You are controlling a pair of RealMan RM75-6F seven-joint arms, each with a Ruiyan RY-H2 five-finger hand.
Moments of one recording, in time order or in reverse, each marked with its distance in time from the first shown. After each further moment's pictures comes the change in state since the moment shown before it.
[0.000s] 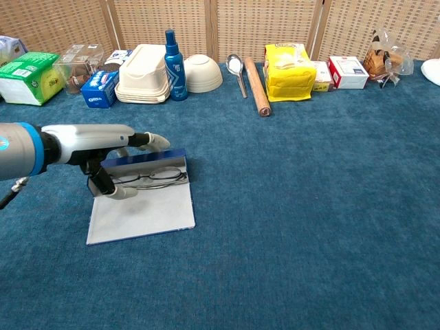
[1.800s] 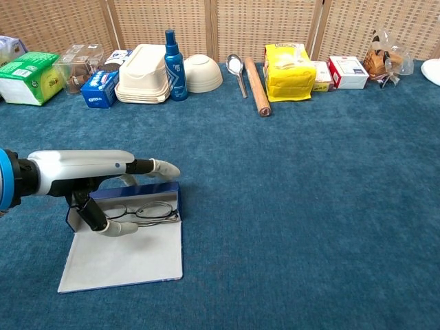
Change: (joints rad) left arm 0.008 0.062 0.119 -0.107 0.219 -0.019 -0.218; right arm -0.025 0.007 -0.013 -0.016 -0.049 0.056 0.002
